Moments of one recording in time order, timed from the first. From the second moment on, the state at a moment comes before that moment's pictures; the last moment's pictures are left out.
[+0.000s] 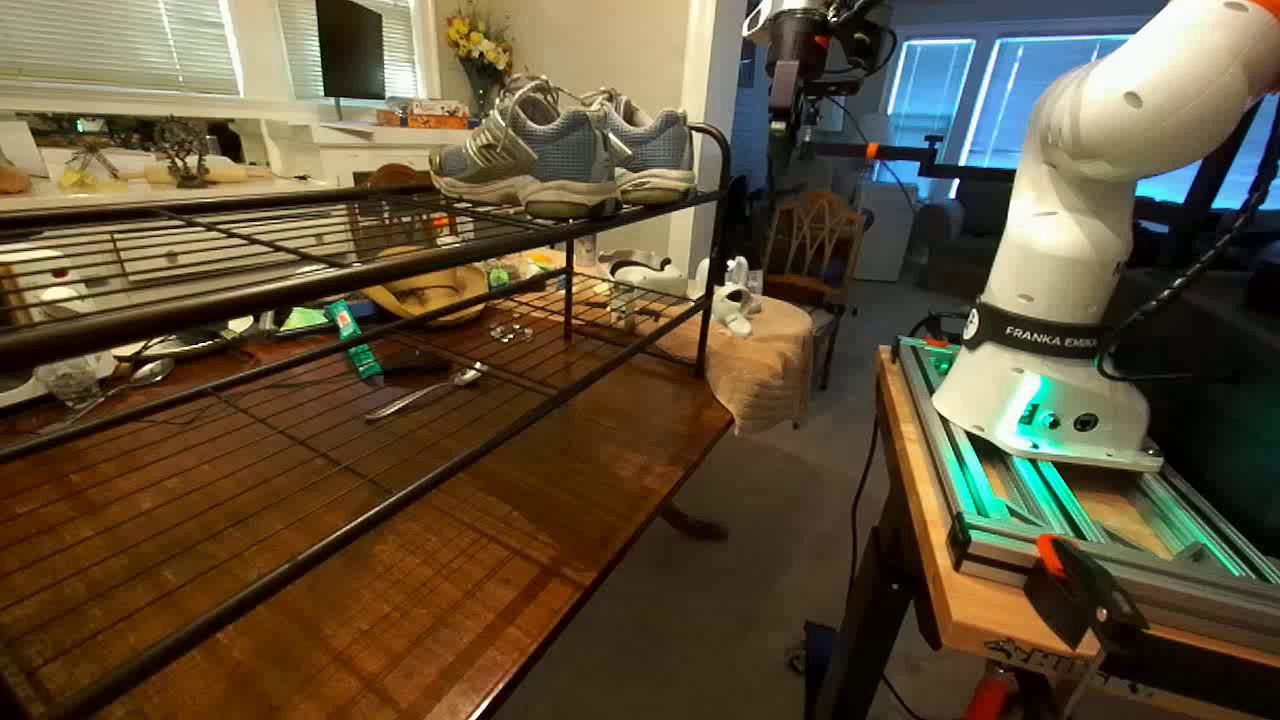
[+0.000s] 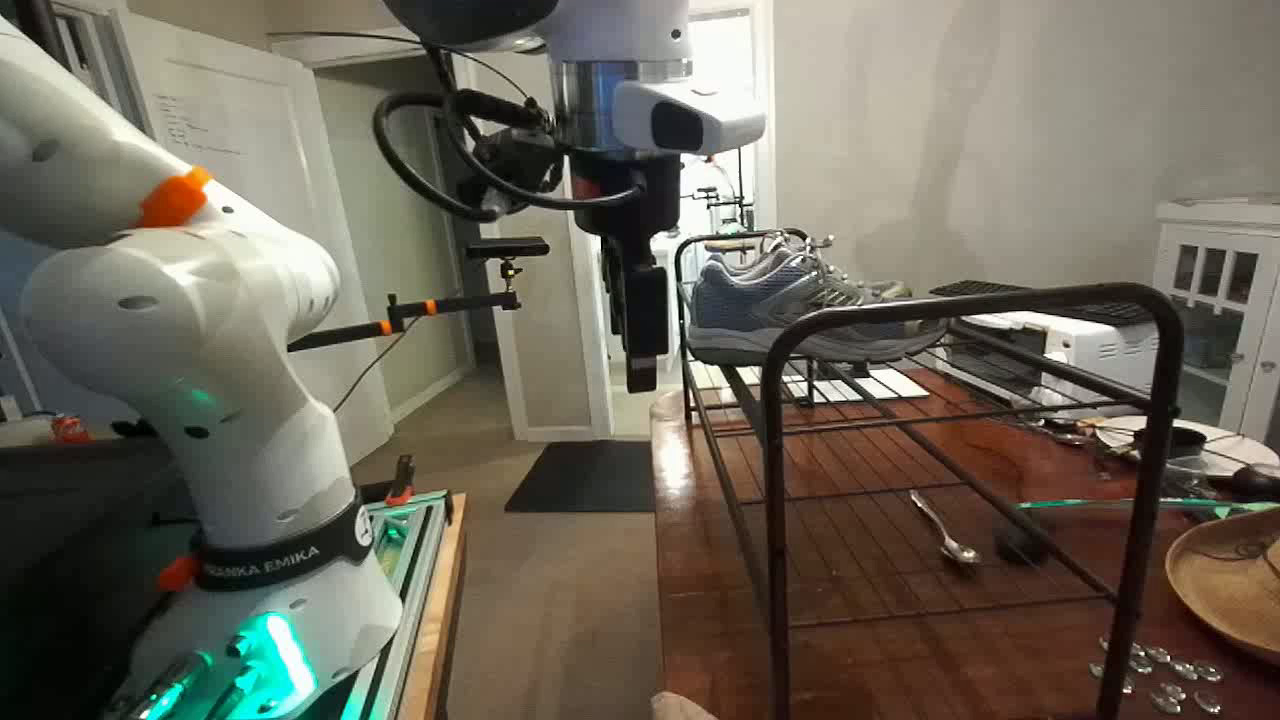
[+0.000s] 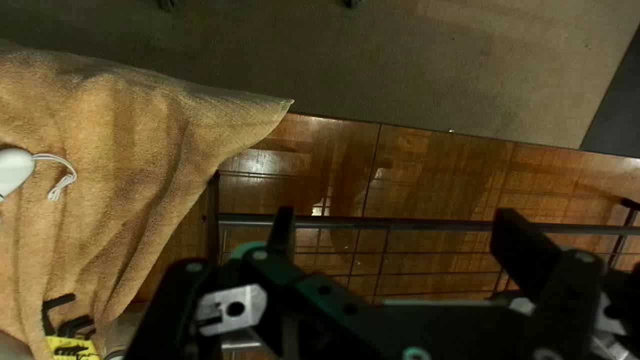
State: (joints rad) arm -0.07 -0.68 -0.32 -2.70 0.04 1.98 -0.30
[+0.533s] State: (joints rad) arm -0.07 -0.68 -0.31 -2.70 0.04 1.98 -0.30
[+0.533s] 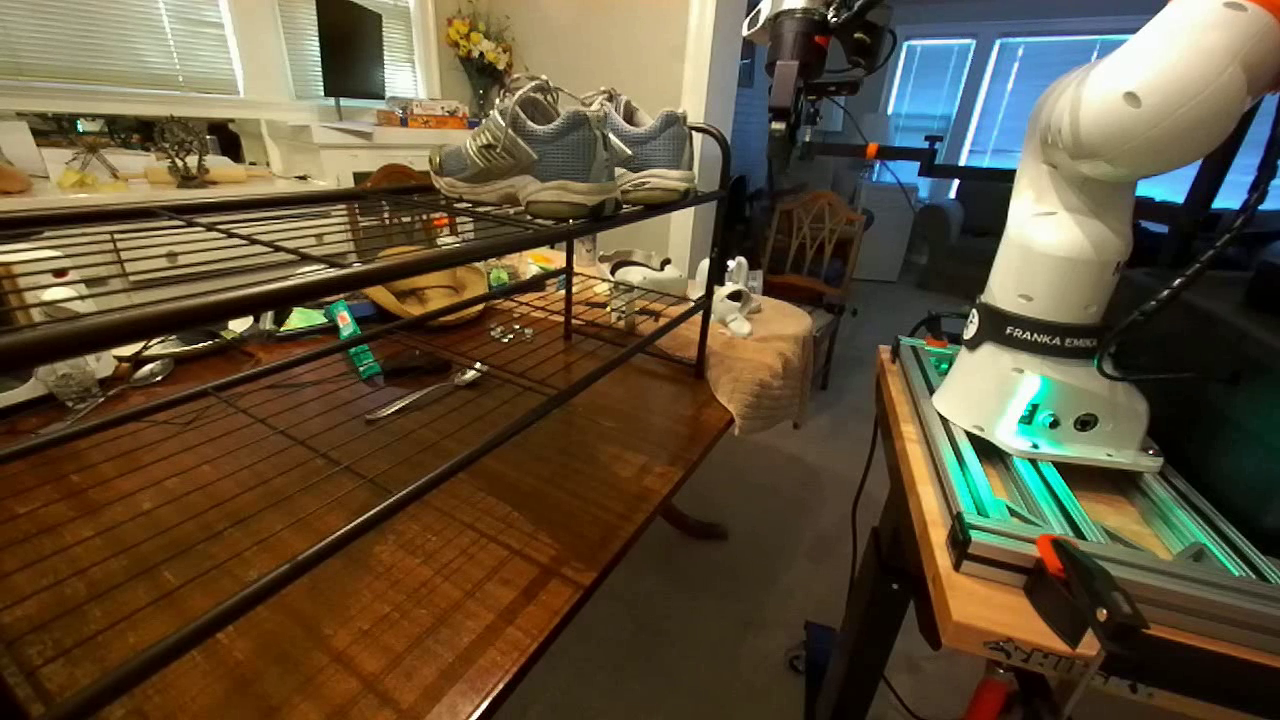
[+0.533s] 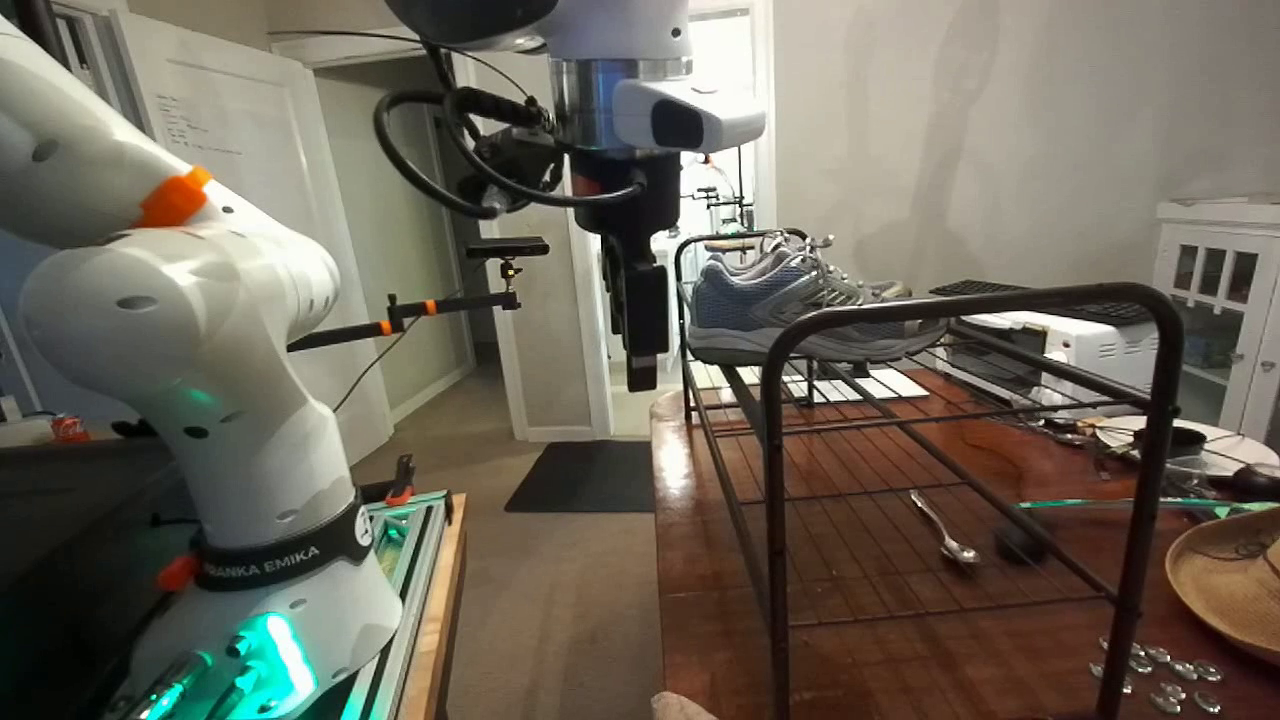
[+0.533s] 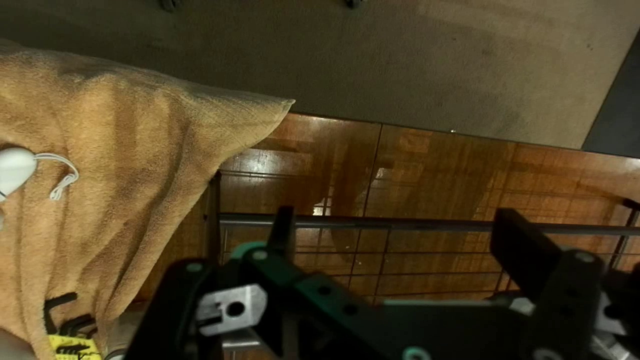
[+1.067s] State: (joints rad) arm 0.00 -0.68 -0.22 -2.68 0.12 2.11 -0.30
